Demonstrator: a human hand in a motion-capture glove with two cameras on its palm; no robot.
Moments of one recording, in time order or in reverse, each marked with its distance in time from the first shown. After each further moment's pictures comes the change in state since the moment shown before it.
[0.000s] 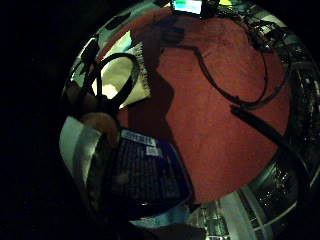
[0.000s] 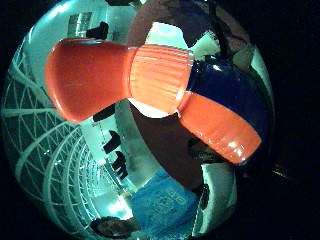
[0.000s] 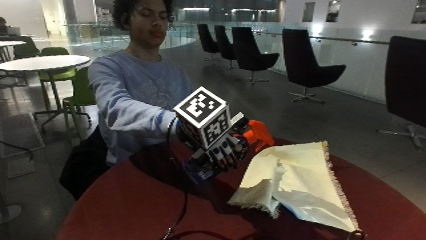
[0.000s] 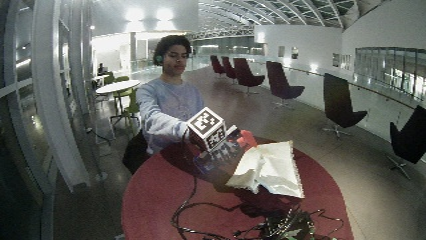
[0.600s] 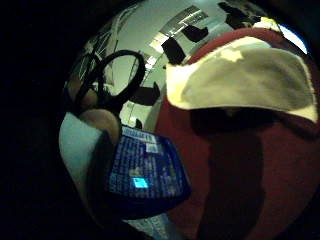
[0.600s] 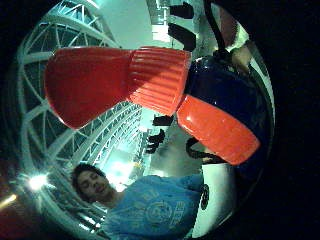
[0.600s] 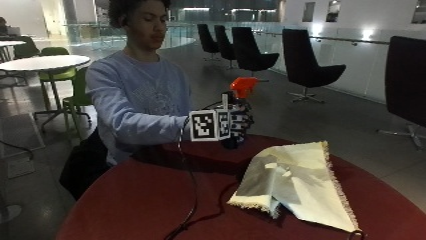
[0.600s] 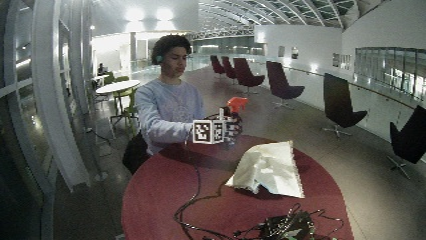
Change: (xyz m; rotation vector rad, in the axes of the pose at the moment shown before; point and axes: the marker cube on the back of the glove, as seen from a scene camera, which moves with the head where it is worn) arm -0.110 0.074 0.102 0.035 -0.728 -0.620
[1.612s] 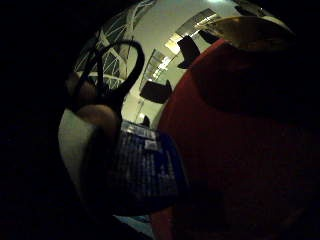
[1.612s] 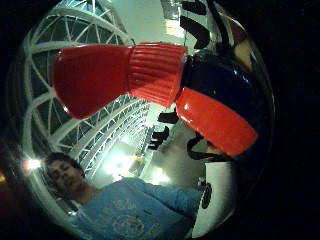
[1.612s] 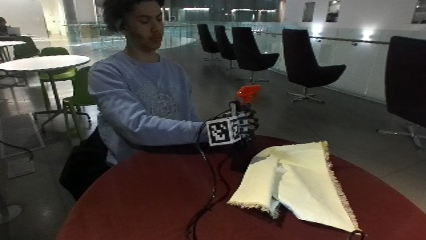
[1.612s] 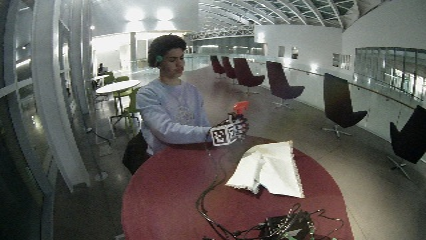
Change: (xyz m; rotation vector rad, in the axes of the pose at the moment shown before) arm 0.021 0.028 0.140 -0.029 -0.052 -0.102
